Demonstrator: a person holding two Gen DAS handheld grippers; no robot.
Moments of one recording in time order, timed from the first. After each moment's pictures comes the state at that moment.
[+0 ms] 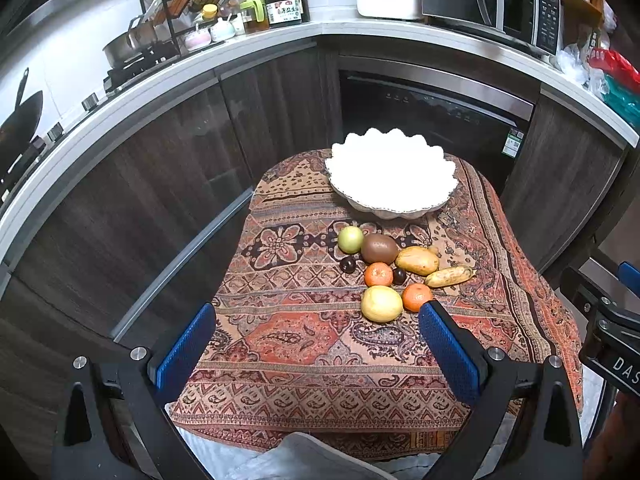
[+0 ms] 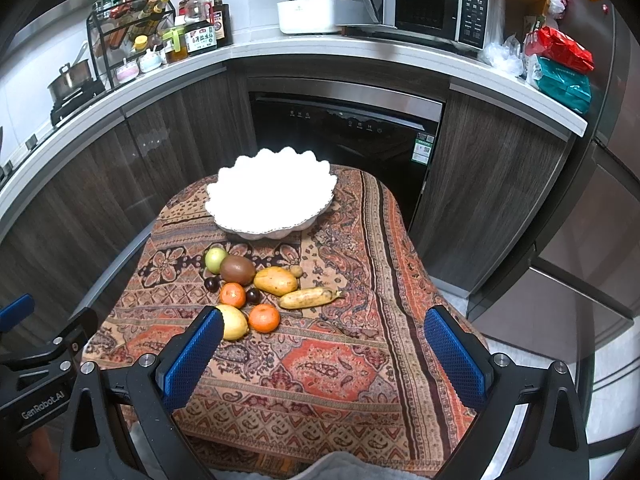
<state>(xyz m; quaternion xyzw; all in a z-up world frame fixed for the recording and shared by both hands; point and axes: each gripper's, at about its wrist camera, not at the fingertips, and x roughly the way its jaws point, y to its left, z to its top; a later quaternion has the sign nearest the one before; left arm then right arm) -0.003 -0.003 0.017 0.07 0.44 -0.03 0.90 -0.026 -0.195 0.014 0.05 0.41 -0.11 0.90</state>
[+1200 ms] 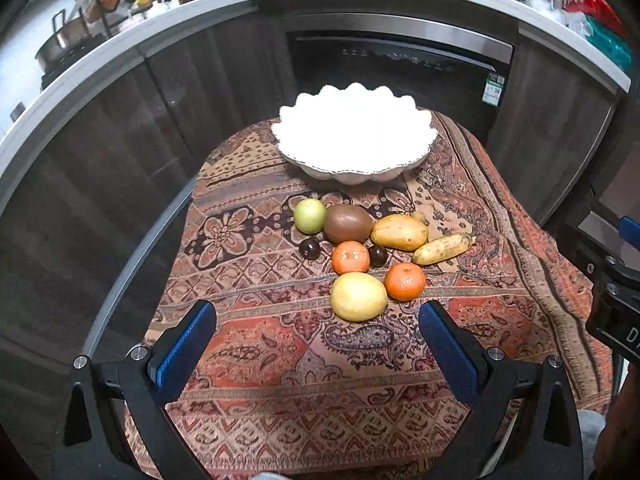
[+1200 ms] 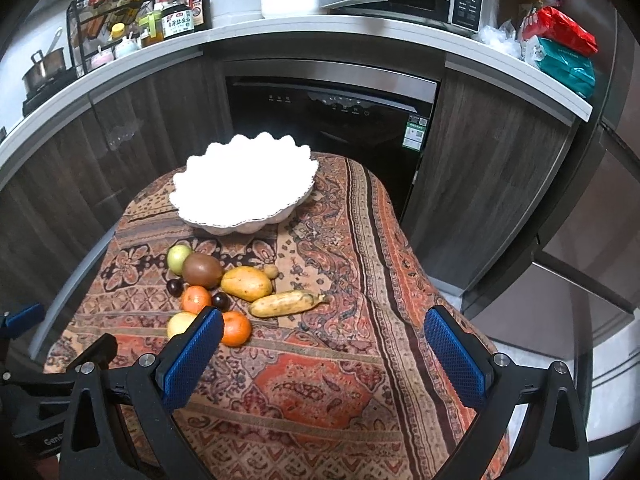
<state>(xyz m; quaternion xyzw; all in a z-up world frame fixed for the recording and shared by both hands) 0.048 -0.049 -0.082 0.12 0.46 -0.10 0.87 0.012 -0.217 -0.053 0.04 0.42 -0.14 0.90</state>
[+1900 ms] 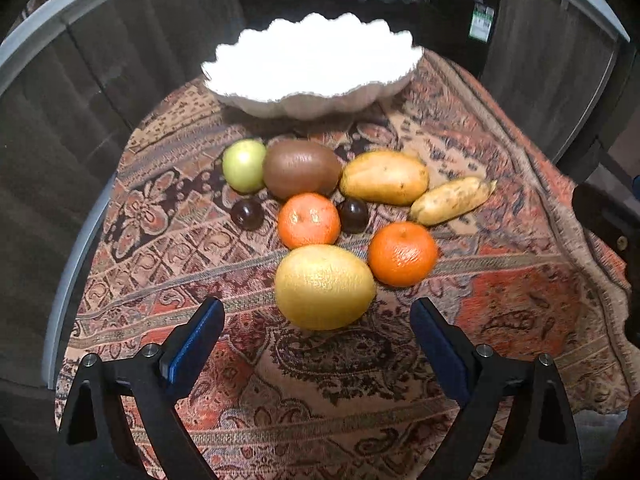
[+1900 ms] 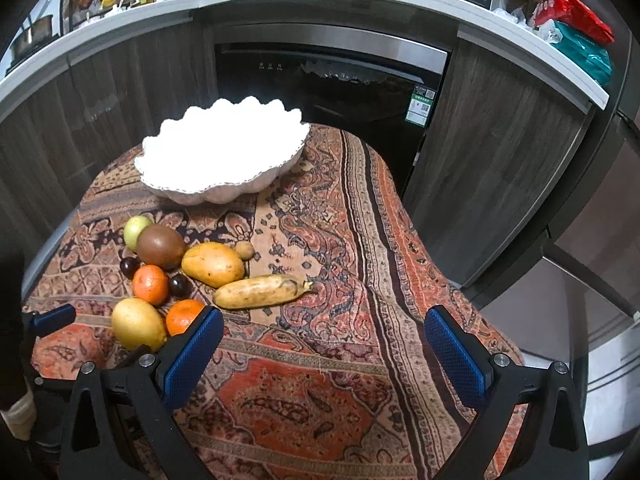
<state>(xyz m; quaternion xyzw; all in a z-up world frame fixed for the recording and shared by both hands) 0.085 -0.081 -0.193 0.14 0.52 -0.15 0.83 0.041 -0.228 -0.125 0.02 0.44 -0.16 0.89</state>
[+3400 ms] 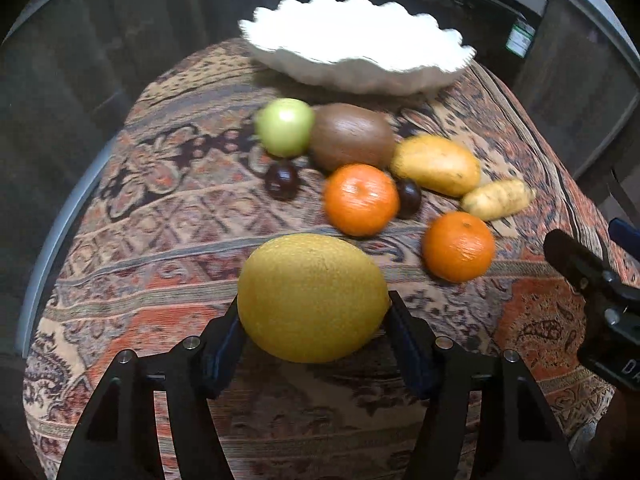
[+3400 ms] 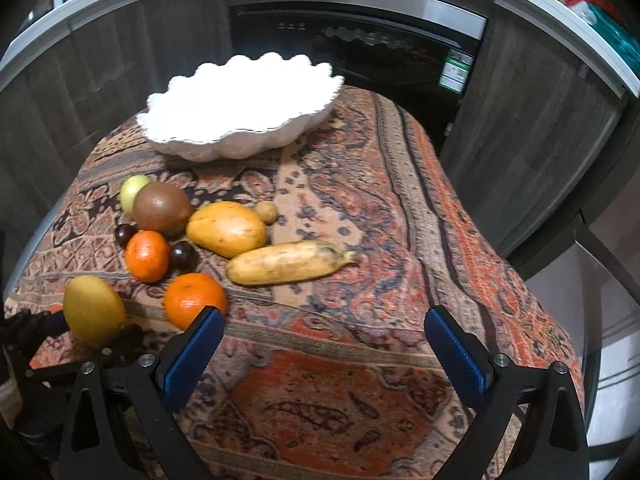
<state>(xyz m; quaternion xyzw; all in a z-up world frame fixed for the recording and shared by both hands) 0.102 -0.039 -0.212 0.08 0.54 -0.11 0.83 0.069 -0.202 -0.176 0.02 0.48 -0.12 0.87</state>
